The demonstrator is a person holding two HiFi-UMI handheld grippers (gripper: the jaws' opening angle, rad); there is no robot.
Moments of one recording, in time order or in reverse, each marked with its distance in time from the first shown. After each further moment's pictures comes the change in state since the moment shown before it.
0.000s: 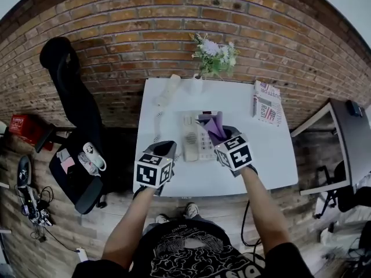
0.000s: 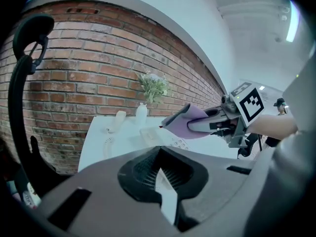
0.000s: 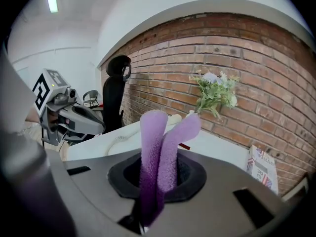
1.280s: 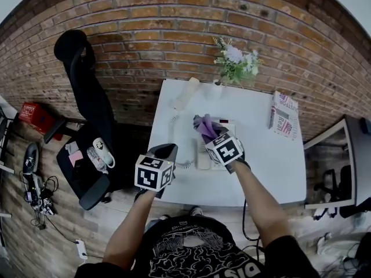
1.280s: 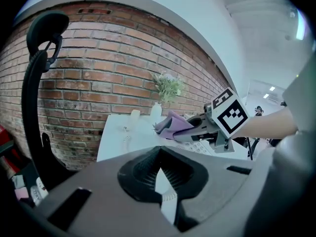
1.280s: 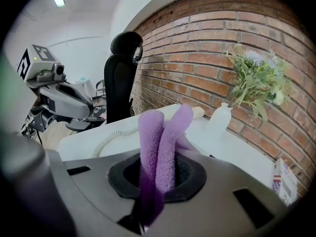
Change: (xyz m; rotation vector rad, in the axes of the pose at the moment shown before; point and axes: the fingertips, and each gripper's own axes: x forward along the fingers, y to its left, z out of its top) left arm -0.006 0.050 -0.005 -0.041 -0.004 0.100; right arm 0.106 0.031 0.001 -0.126 0.109 0.142
